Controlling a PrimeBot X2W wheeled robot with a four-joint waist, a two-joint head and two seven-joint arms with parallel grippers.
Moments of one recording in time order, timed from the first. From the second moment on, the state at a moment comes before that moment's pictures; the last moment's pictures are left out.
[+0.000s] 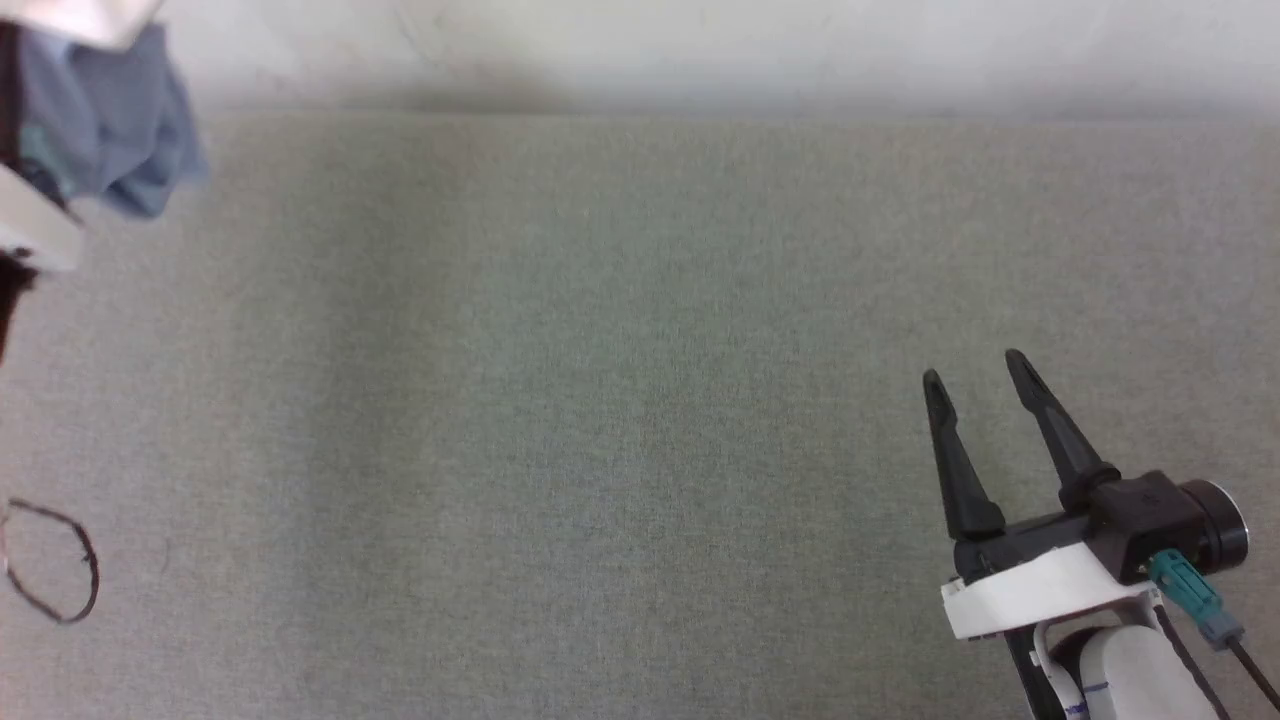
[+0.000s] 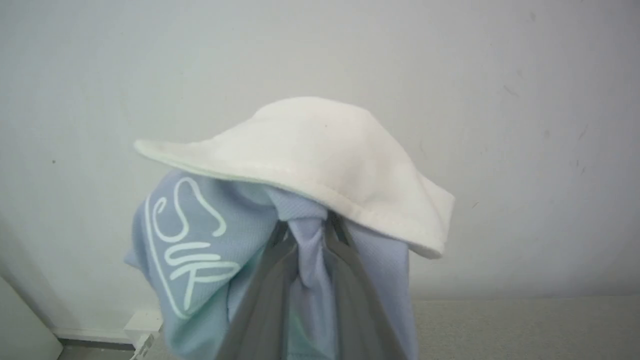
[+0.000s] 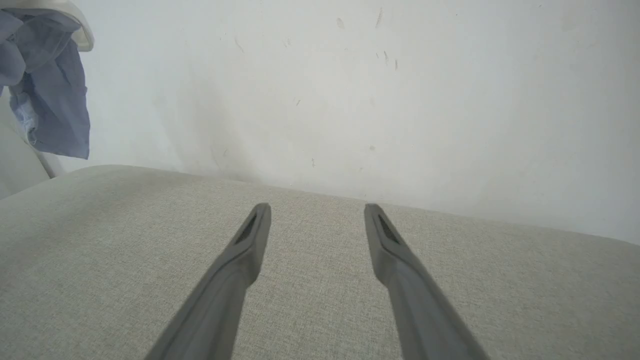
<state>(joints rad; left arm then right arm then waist) -0.81 0.66 -0.23 0.53 -0.70 -0.12 -0.07 -0.09 -0.05 0.07 0.05 0.04 0.13 -0.26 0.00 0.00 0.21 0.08</state>
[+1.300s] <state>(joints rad) -0.60 0.28 -0.74 0.52 -0.53 -0.09 -0.03 -0.08 -0.05 0.01 0.05 0.12 0.13 -0.26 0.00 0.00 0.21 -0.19</state>
